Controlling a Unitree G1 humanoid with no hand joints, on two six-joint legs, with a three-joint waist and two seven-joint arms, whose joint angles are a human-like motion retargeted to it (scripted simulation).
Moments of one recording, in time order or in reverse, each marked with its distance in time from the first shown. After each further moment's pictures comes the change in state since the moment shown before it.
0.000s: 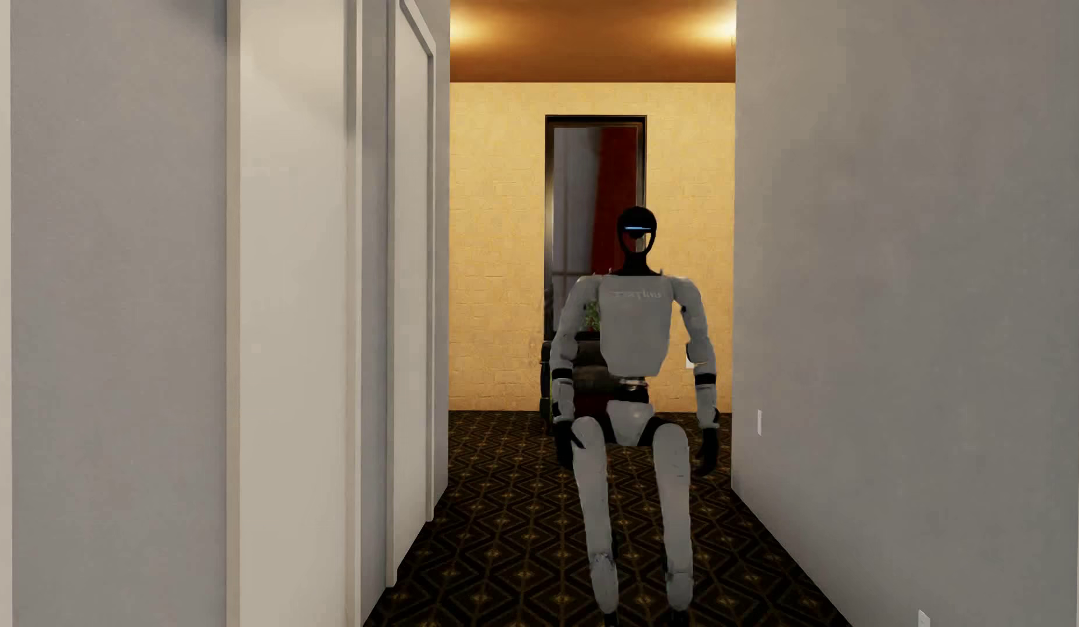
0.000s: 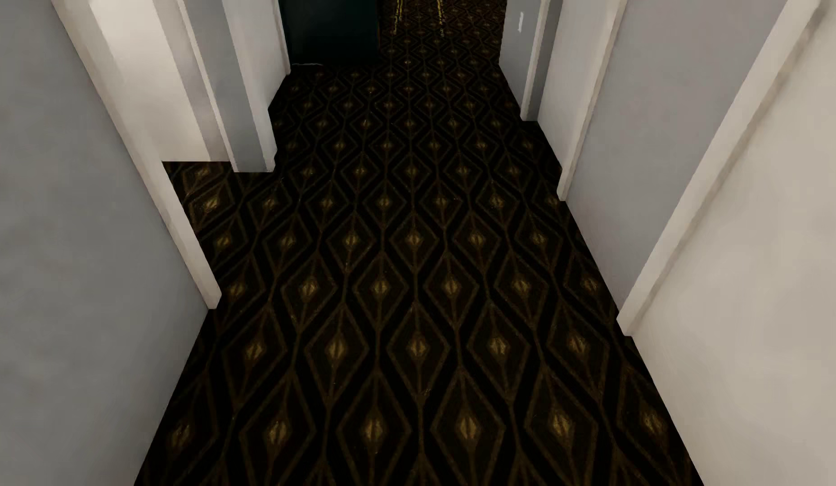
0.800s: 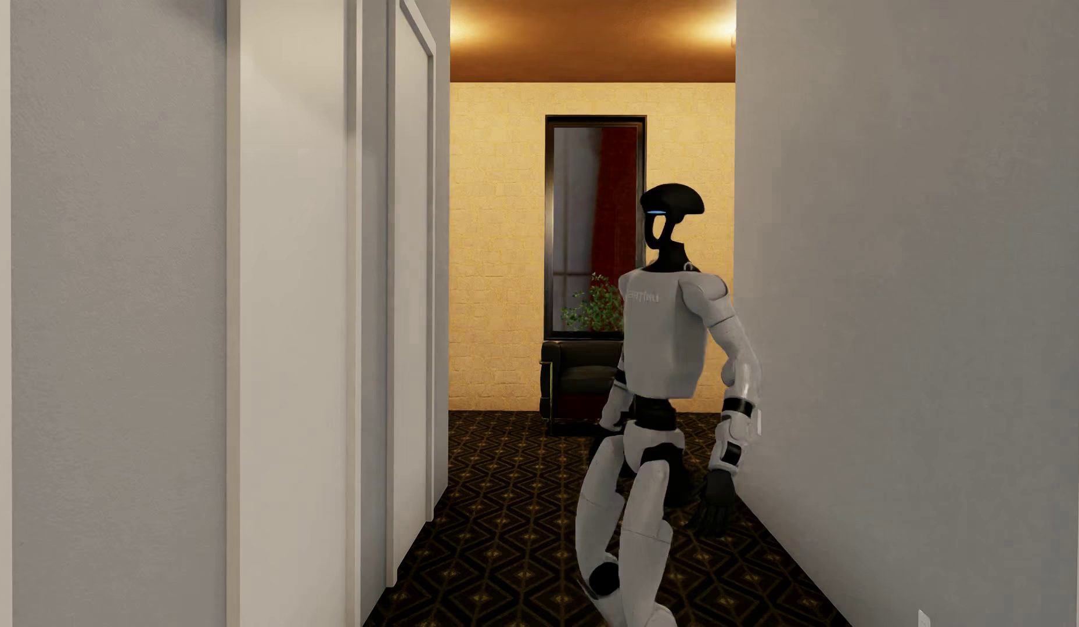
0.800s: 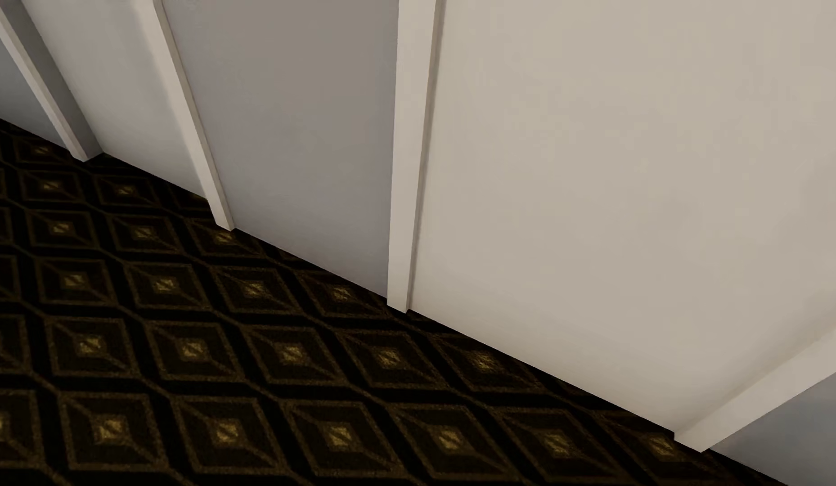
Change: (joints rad) body 0.097 -0.018 0.037 0.056 -0.354 -0.047 0.000 0.000 -0.031 -0.306 0.141 -0.019 0.071 0.015 0.530 0.109 -0.070 0.000 0.000 0.401 -0.125 -0.156 0.119 0.000 0.000 0.000 0.000 0.000 0.000
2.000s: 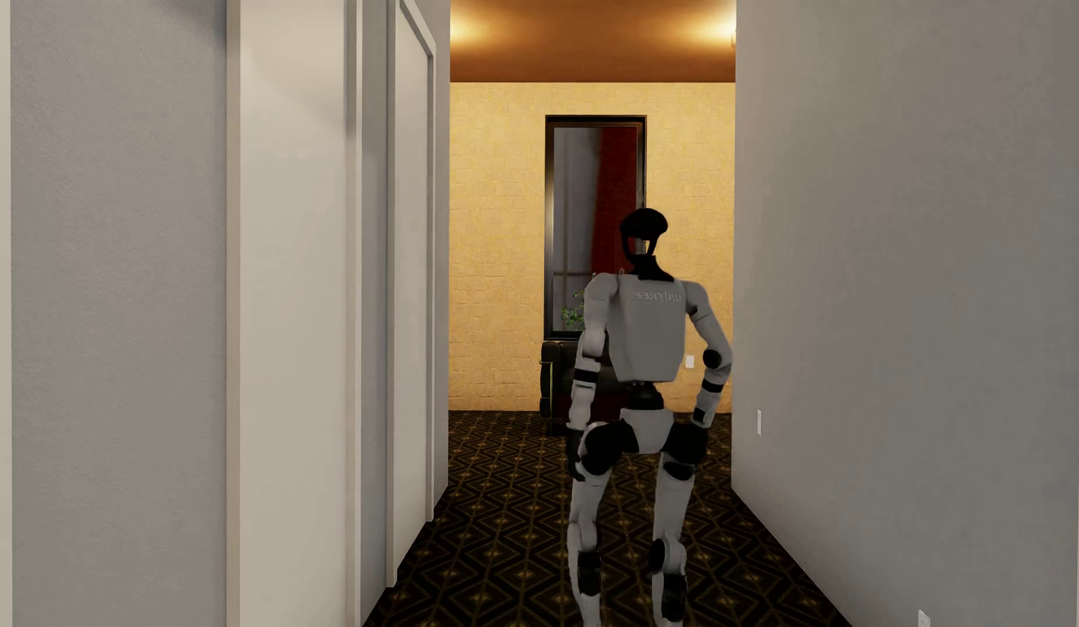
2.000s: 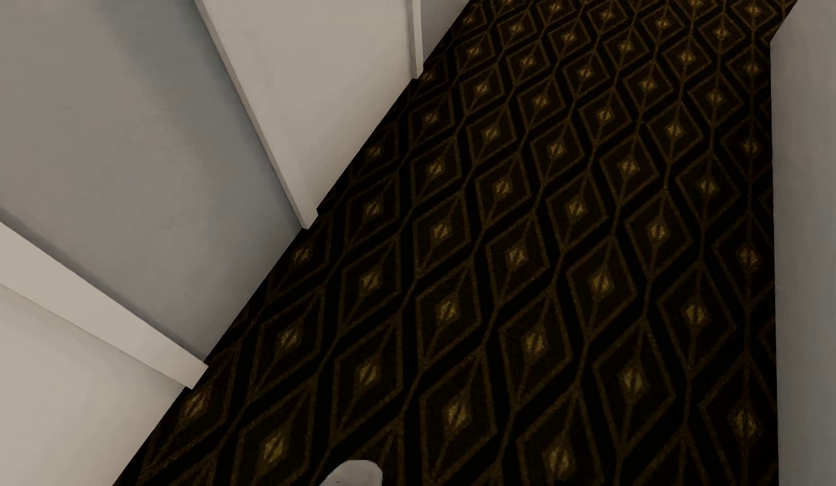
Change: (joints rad) body -0.346 0.117 0.080 -0.119 0.326 0.034 0.000 0.000 0.079 0.293 -0.257 0.136 -0.192 0.039 -0.824 -0.052 0.007 0.000 0.000 -0.349 -0.065 0.074 -0.195 0.000 0.000 0.000 0.000 0.000 0.000
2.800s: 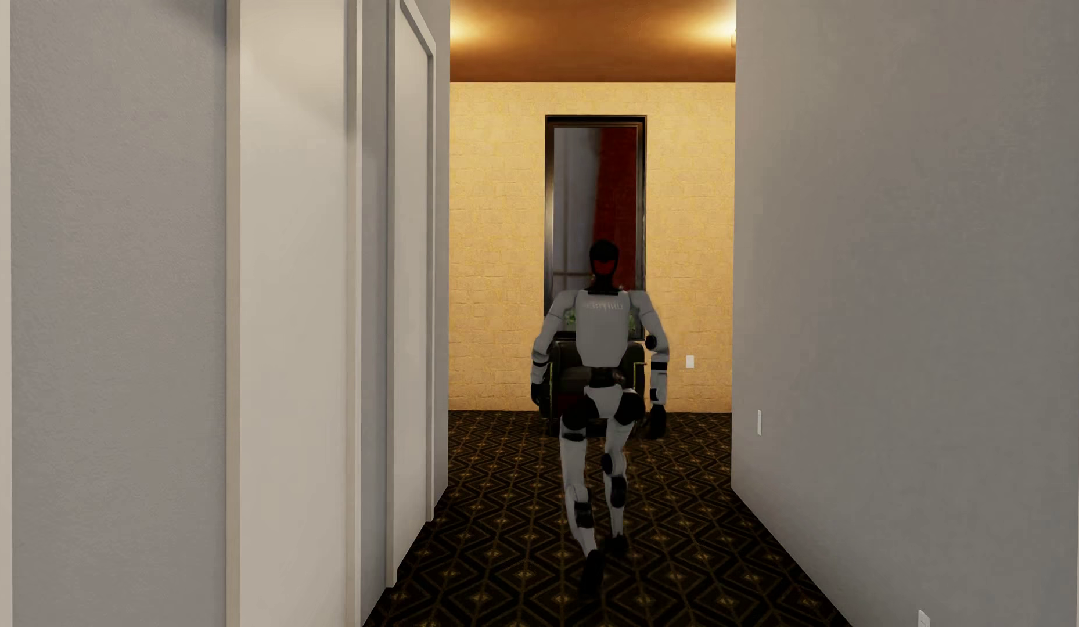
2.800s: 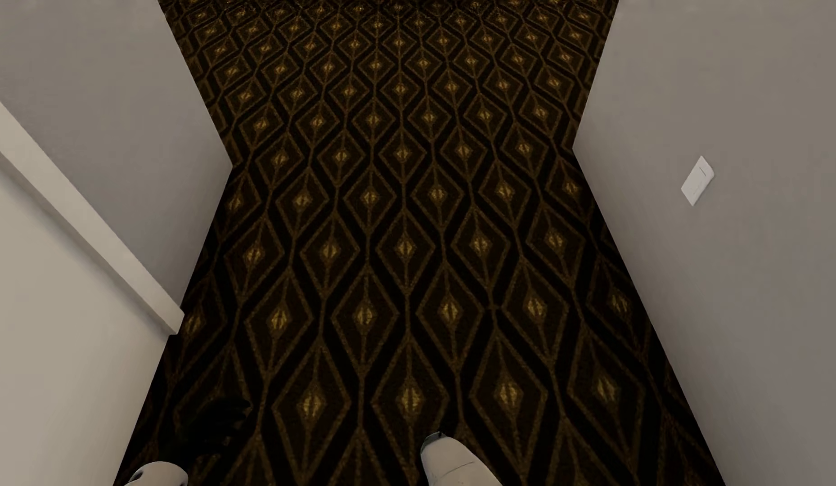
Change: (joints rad) body 0.873 -0.661 -0.556 0.099 -0.140 0.042 0.000 0.000 -0.012 -0.413 0.132 -0.361 0.328 0.218 0.441 0.047 0.000 0.000 0.000 0.223 0.401 -0.363 0.278 0.000 0.000 0.000 0.000 0.000 0.000
